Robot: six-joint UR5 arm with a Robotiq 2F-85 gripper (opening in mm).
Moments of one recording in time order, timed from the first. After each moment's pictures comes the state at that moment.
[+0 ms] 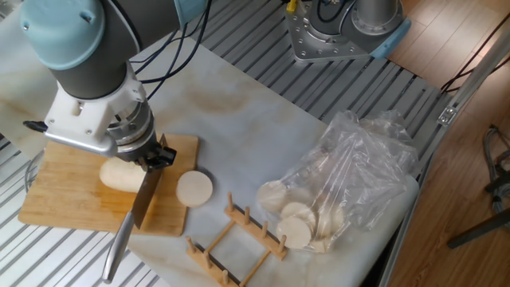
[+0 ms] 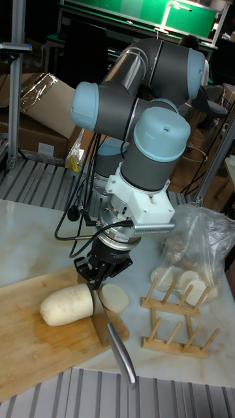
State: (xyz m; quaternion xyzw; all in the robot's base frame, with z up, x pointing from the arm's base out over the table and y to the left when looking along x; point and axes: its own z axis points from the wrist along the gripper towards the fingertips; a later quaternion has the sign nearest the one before) arm 0.648 -0.017 0.102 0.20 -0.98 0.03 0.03
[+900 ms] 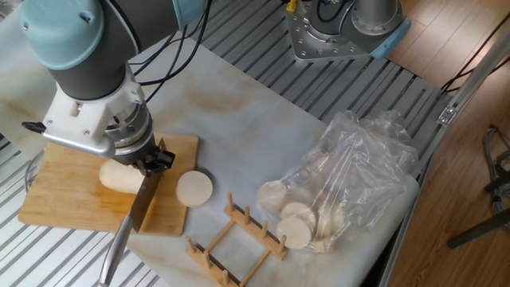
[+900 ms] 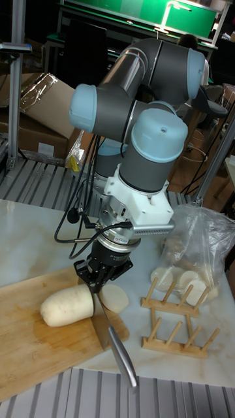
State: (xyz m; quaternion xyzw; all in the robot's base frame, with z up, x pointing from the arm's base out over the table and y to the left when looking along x) arm 0.654 -0.013 0.099 0.21 -0.98 0.03 0.02
